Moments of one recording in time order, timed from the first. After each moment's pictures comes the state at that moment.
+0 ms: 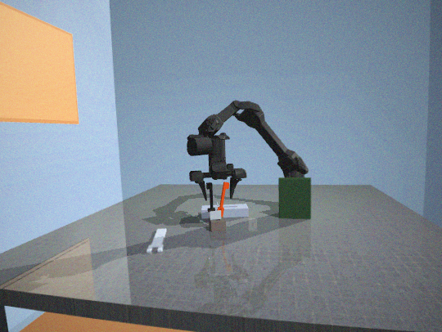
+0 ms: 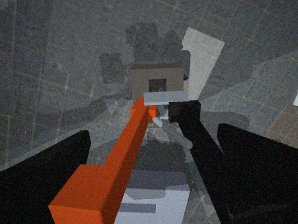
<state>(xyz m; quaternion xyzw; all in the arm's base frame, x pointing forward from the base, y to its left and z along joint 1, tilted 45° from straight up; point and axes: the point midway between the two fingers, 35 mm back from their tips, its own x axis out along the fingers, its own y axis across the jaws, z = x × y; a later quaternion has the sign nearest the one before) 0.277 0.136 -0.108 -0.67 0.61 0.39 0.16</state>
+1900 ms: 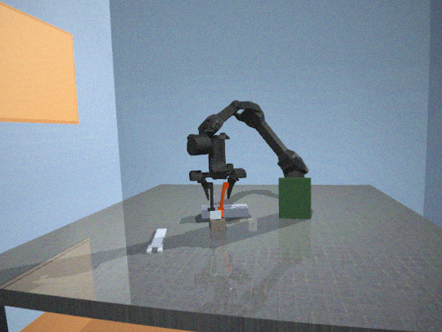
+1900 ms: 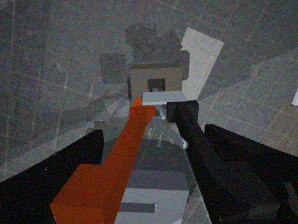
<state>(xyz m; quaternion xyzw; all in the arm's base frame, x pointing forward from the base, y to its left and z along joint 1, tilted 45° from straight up) 0.277 0.136 -0.108 -0.67 0.61 0.39 0.16</state>
